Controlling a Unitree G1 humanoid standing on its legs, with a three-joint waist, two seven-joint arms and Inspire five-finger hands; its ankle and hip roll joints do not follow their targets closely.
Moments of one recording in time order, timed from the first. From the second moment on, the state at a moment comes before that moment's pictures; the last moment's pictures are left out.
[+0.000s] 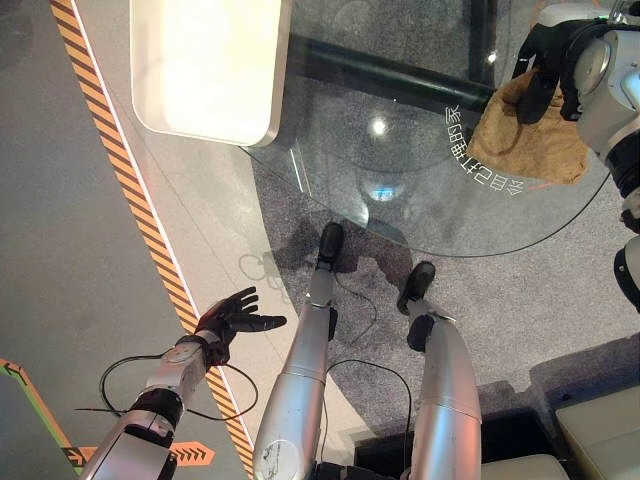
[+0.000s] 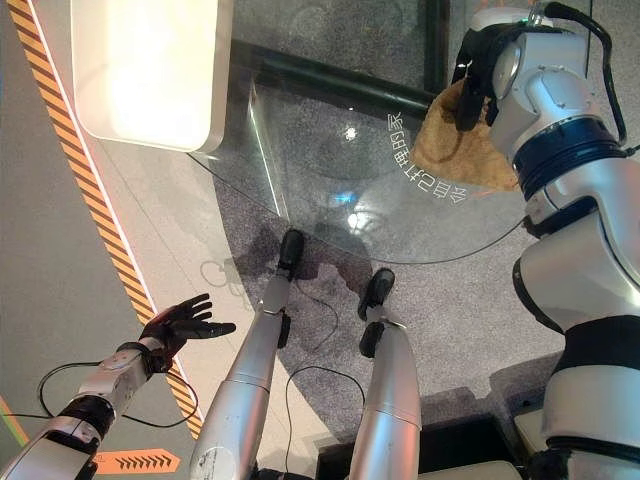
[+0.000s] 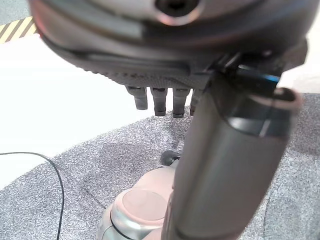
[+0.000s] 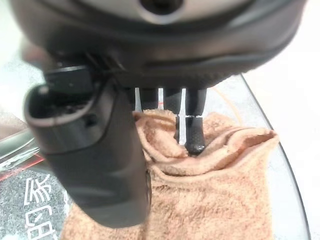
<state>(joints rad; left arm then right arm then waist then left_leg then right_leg) -0.39 0.50 -0.30 0.92 -0.65 0.00 -0.17 -1.66 -0.79 1.00 1.03 -0.39 0.29 0.37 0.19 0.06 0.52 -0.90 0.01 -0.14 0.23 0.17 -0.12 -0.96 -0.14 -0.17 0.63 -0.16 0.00</state>
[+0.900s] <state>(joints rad) -0.39 0.50 -0.30 0.92 -0.65 0.01 -0.16 -1.60 -0.78 0.99 0.95 -0.23 0.37 0.10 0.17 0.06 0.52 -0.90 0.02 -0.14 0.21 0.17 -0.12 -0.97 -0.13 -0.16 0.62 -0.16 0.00</state>
